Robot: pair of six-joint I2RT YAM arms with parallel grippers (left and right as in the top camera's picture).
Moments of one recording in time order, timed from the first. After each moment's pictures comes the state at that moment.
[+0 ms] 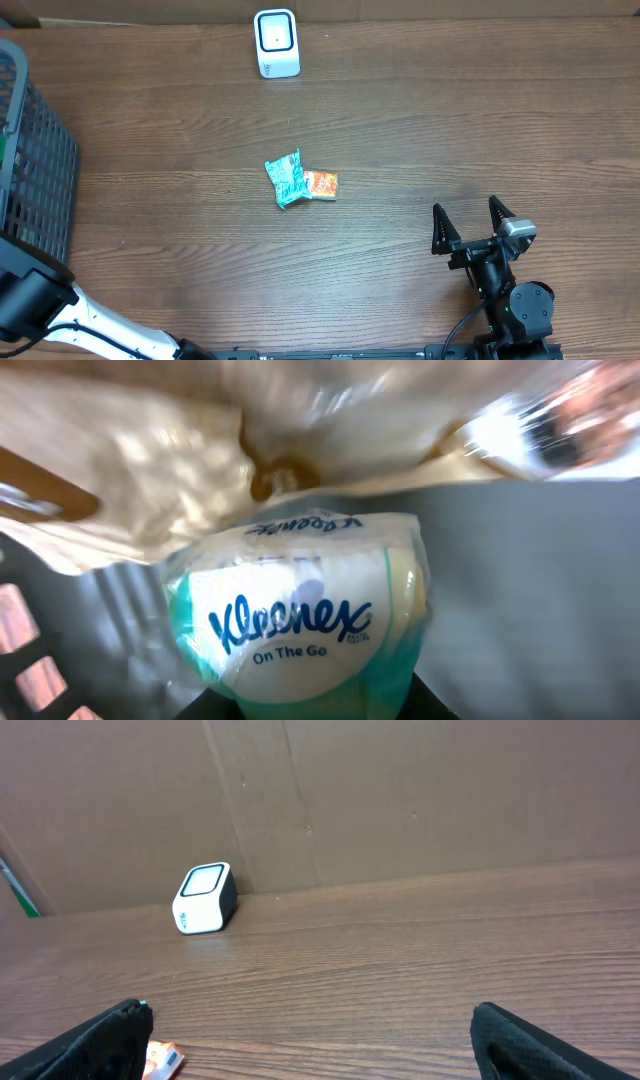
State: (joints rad) left arm 0.90 2.13 1.82 -1.20 -0.11 -0.63; right arm 0.16 0.01 0.02 -0.03 -0.04 0.20
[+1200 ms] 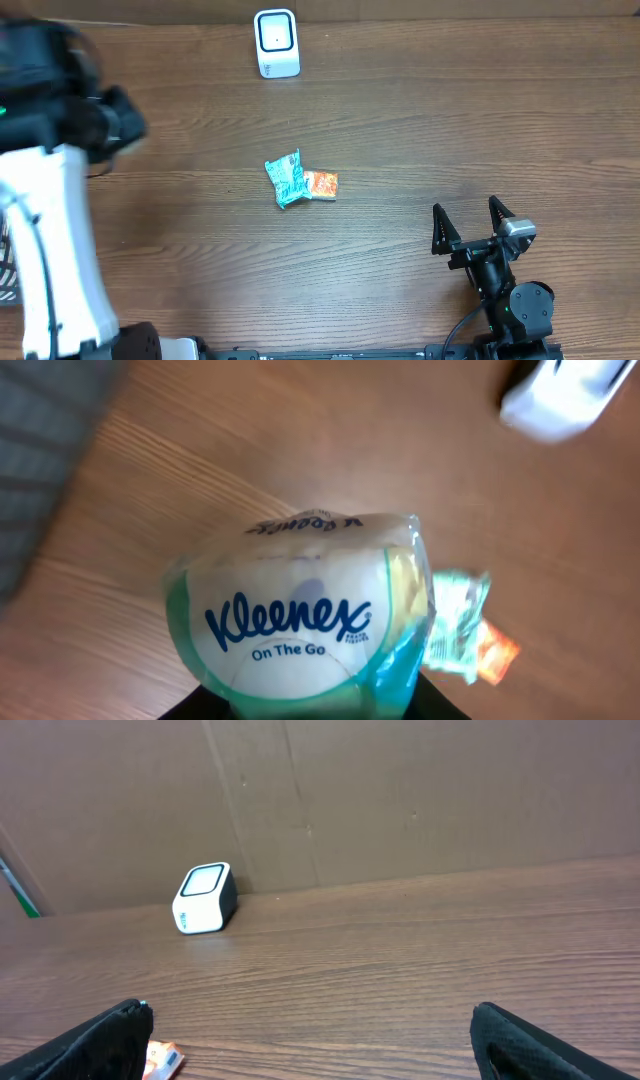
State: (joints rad) left arm 0.16 1.58 1.86 -1.43 0.02 -0.38; right arm 0.16 0.01 0.02 -0.03 -0.04 0.20
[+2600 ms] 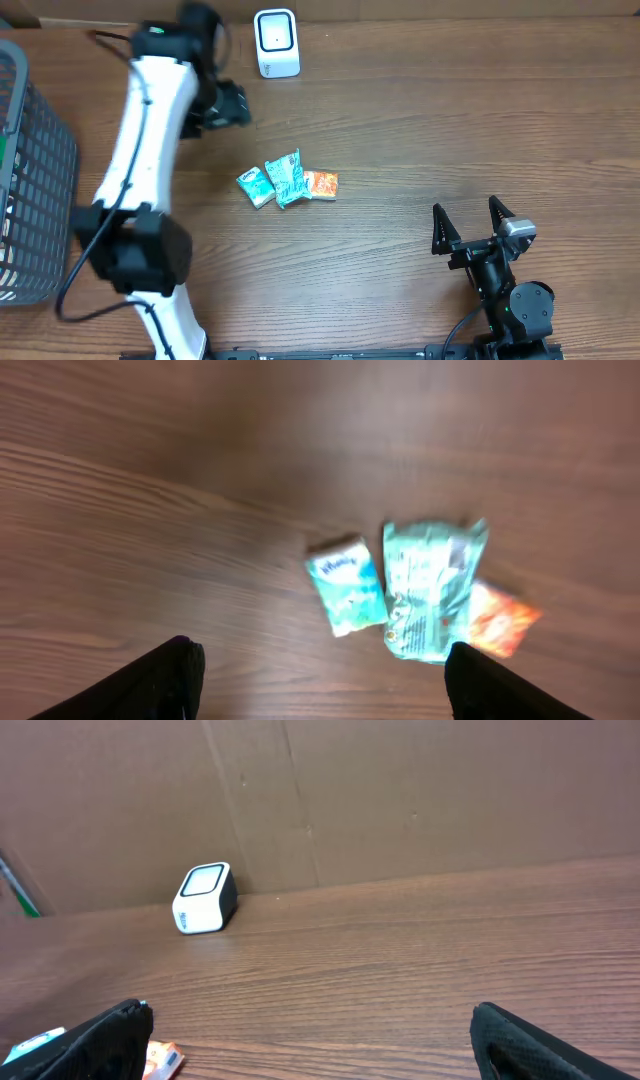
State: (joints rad) left arm -0.07 2.00 2.10 -1.52 0.02 -0.39; right arm 0.16 0.01 0.02 -0.03 -0.04 0.20
